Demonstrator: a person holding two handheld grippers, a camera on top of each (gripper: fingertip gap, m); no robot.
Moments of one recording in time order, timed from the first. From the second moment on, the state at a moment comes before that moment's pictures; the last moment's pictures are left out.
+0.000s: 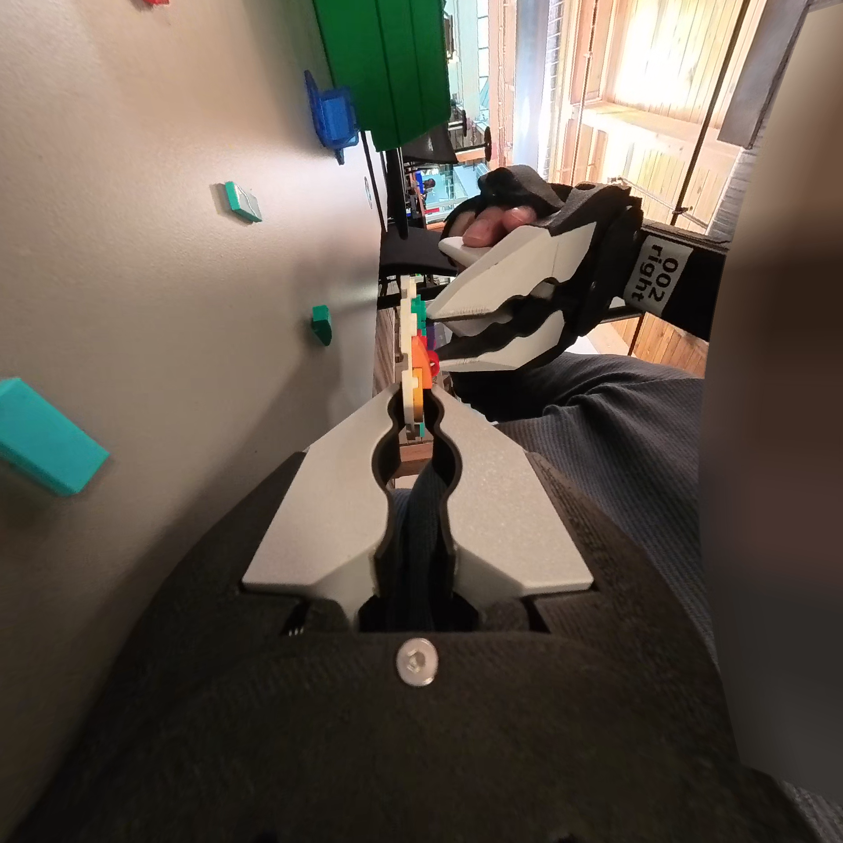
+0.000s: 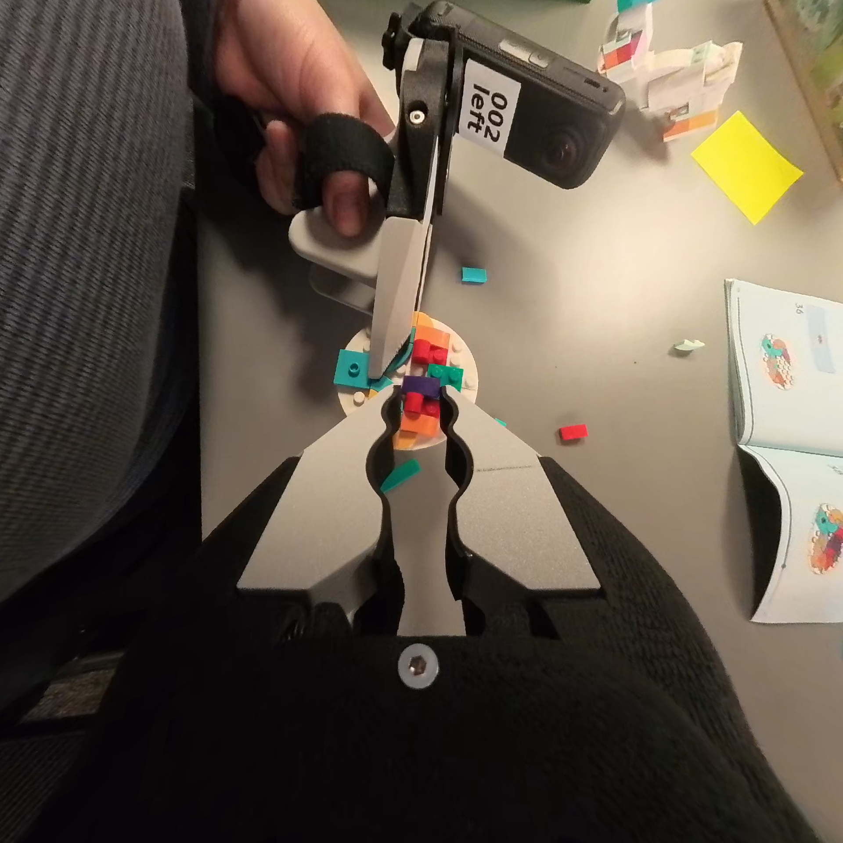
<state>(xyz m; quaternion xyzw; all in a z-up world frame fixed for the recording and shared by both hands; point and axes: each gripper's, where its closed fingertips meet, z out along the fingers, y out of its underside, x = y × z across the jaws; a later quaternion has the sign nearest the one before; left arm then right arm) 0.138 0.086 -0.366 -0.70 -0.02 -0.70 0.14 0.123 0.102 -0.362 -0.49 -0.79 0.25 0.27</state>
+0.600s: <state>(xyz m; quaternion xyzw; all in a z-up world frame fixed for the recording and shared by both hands) 0.135 0.088 -0.361 -0.69 -0.03 -0.71 0.15 0.130 0.125 -0.341 -0.68 -0.45 0.54 0.20</state>
